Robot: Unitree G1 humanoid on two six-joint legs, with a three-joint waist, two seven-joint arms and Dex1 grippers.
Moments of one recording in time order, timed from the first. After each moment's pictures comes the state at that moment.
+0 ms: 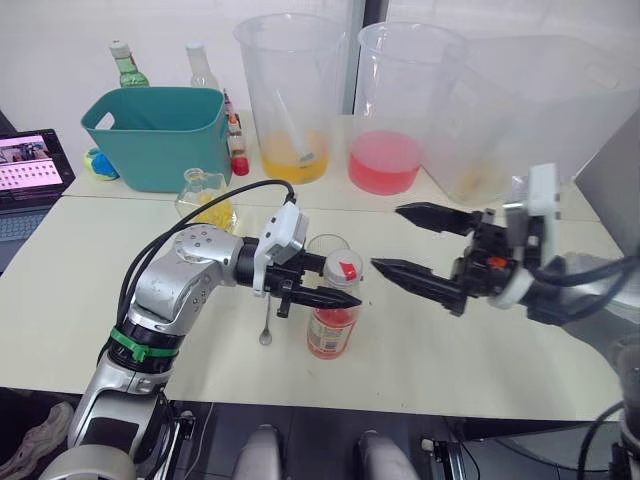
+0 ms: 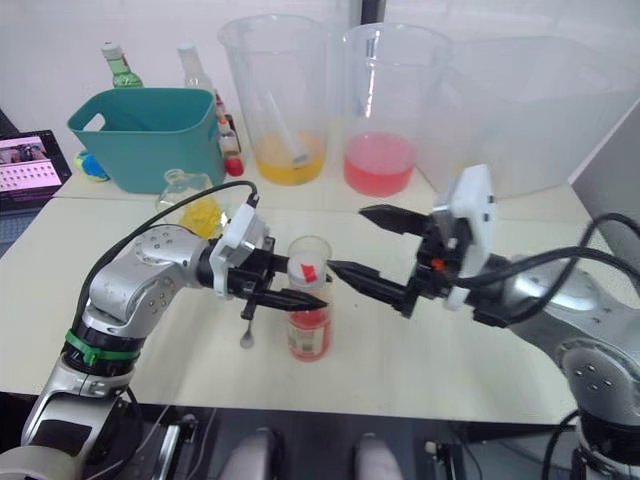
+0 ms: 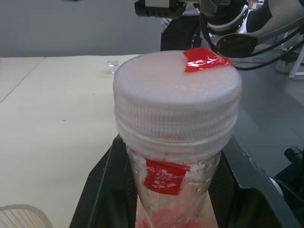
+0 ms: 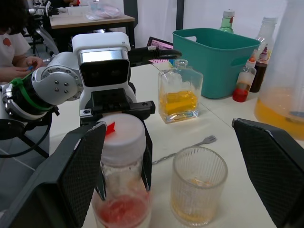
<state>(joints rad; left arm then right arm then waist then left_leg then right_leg) -0.69 0.54 -0.19 -0.17 -0.55 0.56 -1.31 -0.43 -0.80 -0.17 -0.70 1.12 0.80 0.50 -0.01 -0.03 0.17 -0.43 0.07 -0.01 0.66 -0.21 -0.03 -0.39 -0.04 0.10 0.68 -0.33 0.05</state>
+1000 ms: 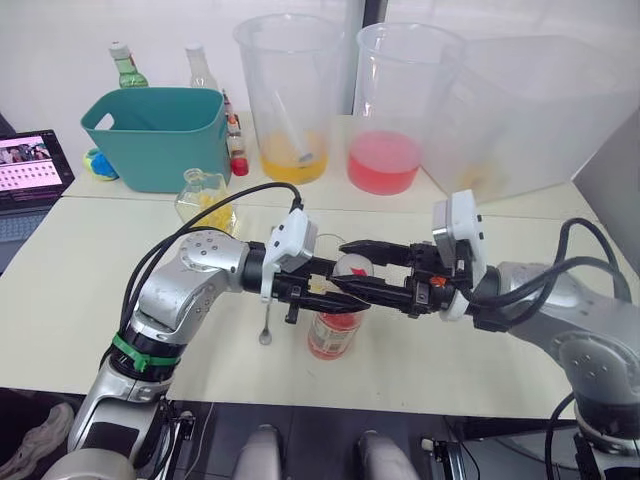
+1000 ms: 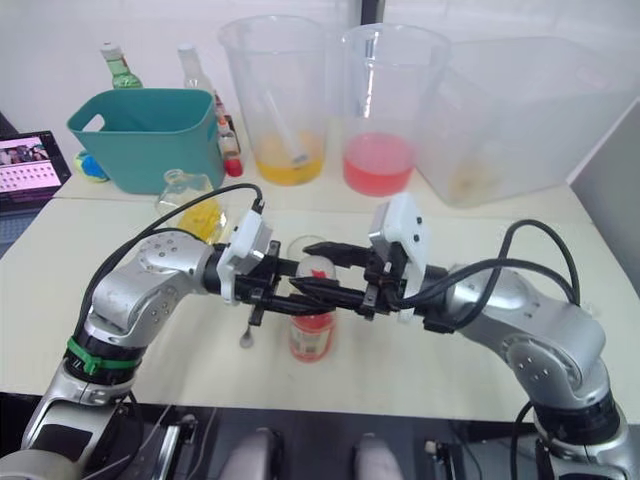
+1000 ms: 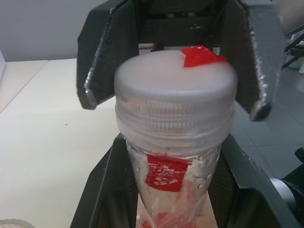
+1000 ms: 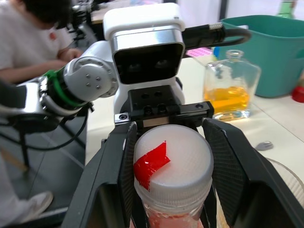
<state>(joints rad) -0.64 0.55 -0.21 -0.25 -0.54 0.53 -1.23 -0.53 -0.76 0.03 -0.63 1.00 0.77 0.68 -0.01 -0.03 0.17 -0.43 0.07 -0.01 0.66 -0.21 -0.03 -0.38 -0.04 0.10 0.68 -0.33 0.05</state>
